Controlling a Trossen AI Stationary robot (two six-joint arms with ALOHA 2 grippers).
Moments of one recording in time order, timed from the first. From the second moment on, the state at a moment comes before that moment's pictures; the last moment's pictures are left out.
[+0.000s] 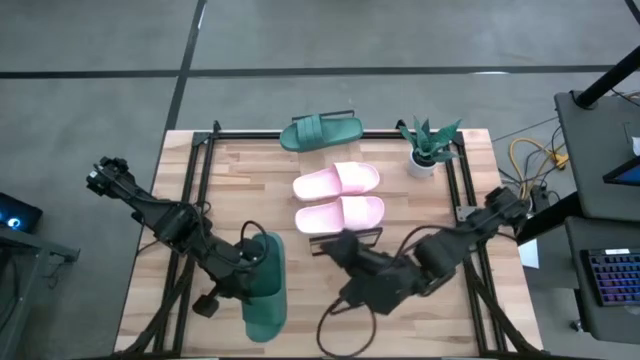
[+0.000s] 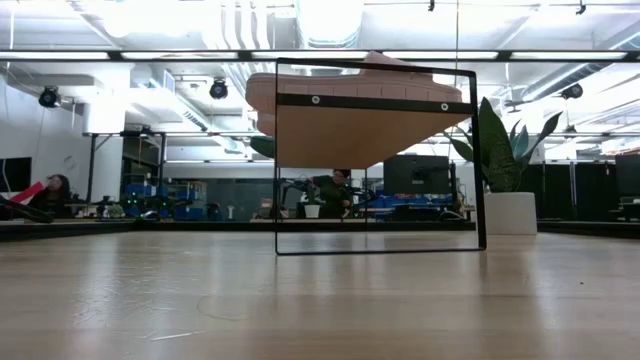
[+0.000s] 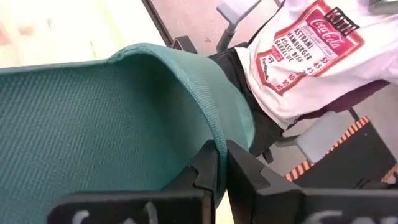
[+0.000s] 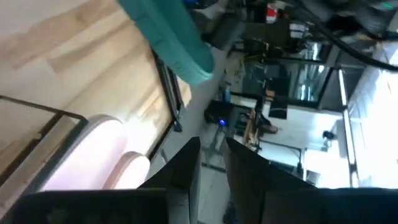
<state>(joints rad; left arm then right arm) -0.58 1.26 1.35 -0.85 0.22 -0.25 0.57 1.84 1.98 -0.79 0.88 -1.05</state>
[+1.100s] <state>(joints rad) -0.59 1.27 1.34 -0.83 0.26 0.07 0.44 2.01 2.00 -0.56 0.58 -1.42</state>
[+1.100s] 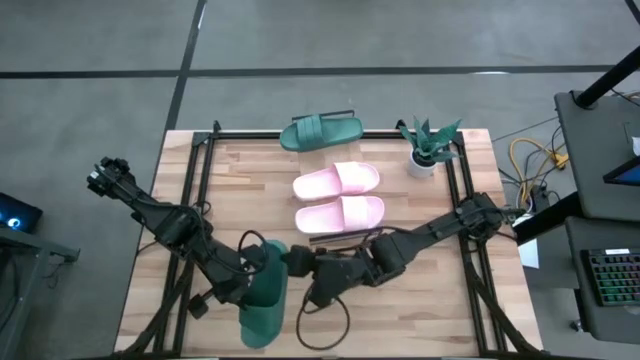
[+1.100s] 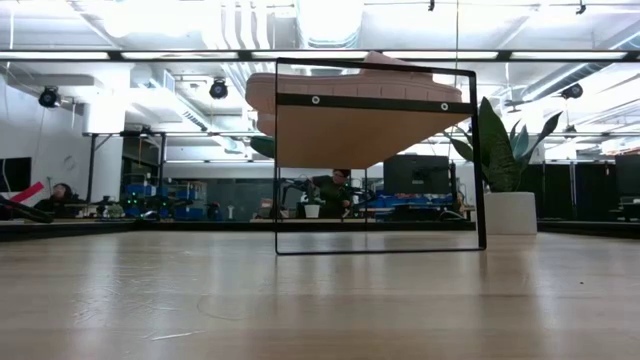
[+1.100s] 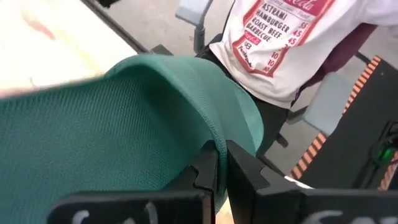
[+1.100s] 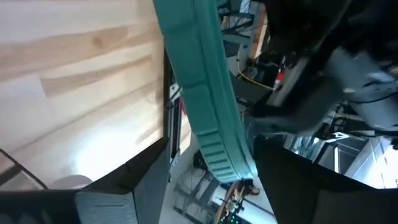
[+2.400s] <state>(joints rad) -0.58 1.20 1.36 -0.78 0.11 0.19 0.41 2.00 1.99 -0.62 0.72 -1.30</state>
